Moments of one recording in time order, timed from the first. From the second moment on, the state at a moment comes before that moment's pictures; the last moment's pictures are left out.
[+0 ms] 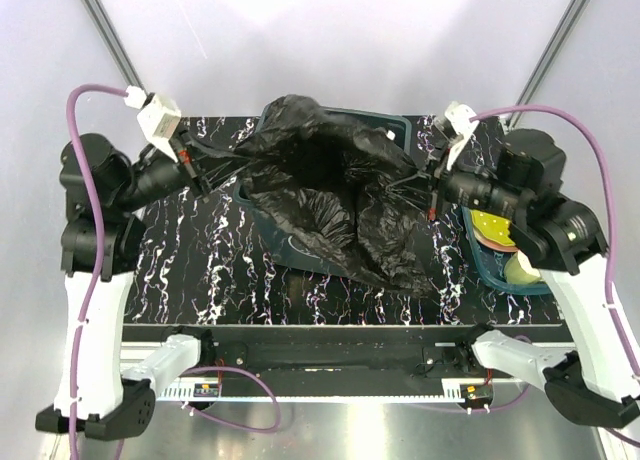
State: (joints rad) left arm -0.16 1.00 1.53 -0.44 0.92 -0.24; right arm 0.51 1.08 1.64 -0.78 -0.52 0.08
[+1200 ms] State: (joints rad) left arm 0.10 1.14 1.21 -0.10 0.74 0.02; right arm 0.52 0.97 1.54 -0.90 -0.17 -0.07
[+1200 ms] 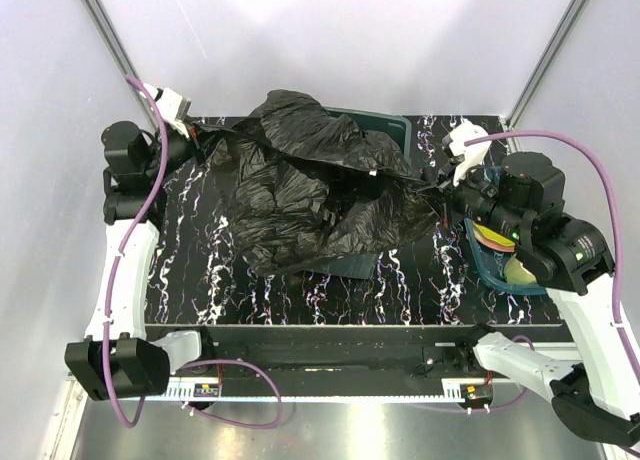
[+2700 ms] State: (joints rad) left arm 0.03 1.30 1.24 0.13 0.65 -0.11; right arm 0.22 1.04 1.37 -0.65 -0.17 -0.16
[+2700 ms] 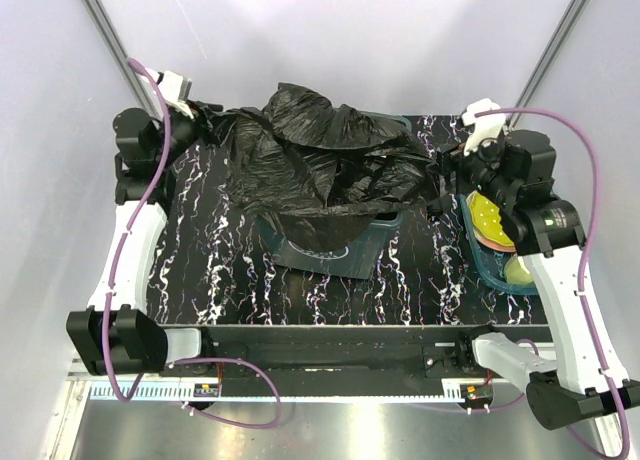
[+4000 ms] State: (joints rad) left arm 0.26 0.99 1.00 -0.24 1.02 -0.62; right arm -0.06 1.09 1.29 -0.81 -1.02 0.68
